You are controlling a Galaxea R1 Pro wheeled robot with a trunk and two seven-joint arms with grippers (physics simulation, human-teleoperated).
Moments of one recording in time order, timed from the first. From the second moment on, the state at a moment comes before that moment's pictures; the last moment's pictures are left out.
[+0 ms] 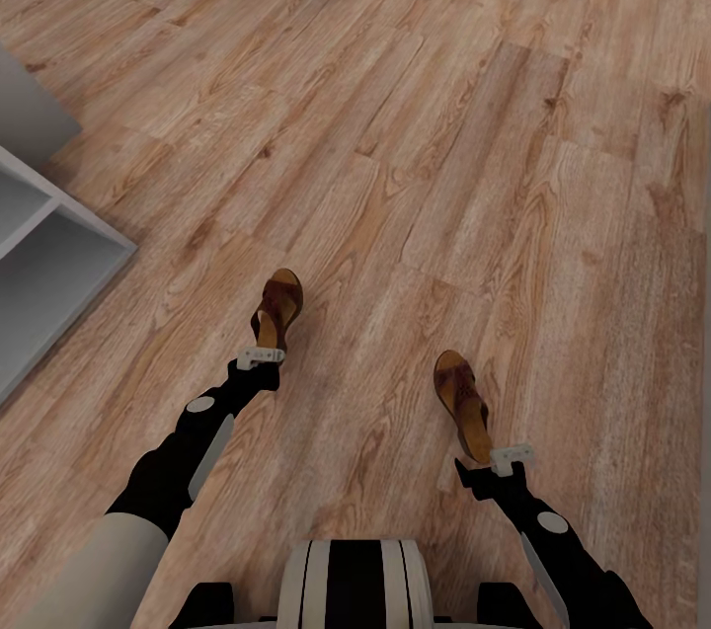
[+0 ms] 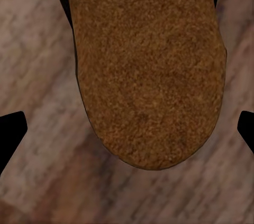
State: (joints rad) left arm -0.66 0.06 -0.16 -1.00 0.15 0.21 -0.10; right arm -0.41 -0.10 0.00 -0.77 0.04 -0.04 0.17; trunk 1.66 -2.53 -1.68
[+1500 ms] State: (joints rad) left arm -0.66 0.06 -0.15 -1.00 0.15 0.20 -0.10; right arm -0.41 -0.10 0.00 -0.78 0.04 -0.04 0.17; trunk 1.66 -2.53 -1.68
